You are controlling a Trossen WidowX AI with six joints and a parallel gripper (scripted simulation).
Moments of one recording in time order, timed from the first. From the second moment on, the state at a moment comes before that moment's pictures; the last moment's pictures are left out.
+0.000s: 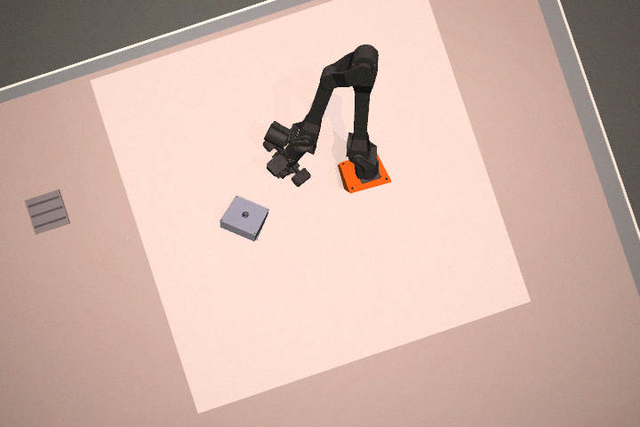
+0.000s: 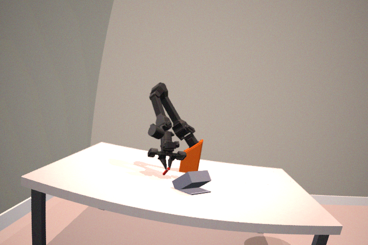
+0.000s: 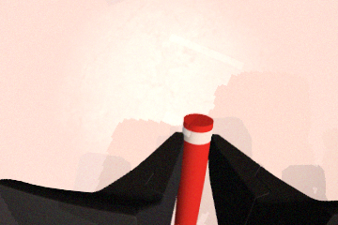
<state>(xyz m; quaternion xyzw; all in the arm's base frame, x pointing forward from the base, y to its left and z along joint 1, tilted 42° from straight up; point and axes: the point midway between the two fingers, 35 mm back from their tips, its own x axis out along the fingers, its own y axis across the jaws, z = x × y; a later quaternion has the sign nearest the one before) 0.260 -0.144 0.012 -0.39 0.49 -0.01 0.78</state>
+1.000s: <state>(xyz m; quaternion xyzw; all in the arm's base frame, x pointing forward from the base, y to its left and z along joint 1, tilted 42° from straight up) 0.242 -0.145 0.022 -0.39 0.39 0.04 0.84</state>
